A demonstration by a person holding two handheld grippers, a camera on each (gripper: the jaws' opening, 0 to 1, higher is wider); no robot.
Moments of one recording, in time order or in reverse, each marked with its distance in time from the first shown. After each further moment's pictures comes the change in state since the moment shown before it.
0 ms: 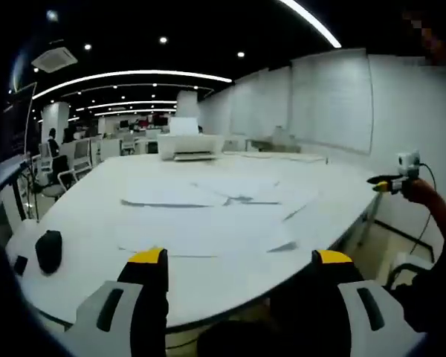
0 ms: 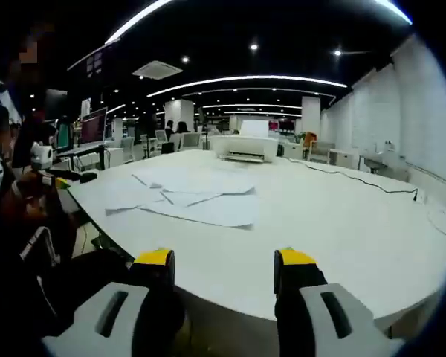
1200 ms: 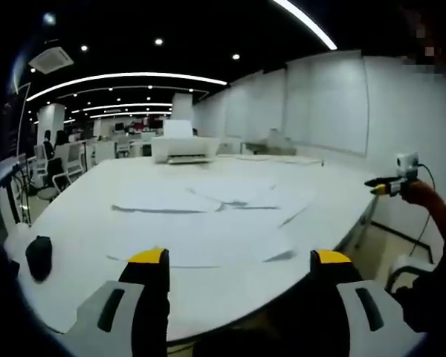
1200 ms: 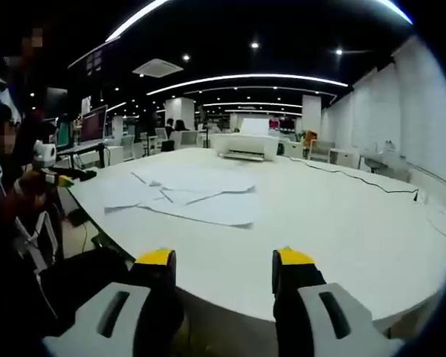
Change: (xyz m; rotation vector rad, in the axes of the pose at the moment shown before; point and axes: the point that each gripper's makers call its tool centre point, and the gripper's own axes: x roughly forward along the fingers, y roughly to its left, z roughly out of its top) left arm 0.021 -0.006 0.004 0.002 -0.013 -0.031; right arm 0.004 -0.002 -0.002 -0.005 0.013 -0.001
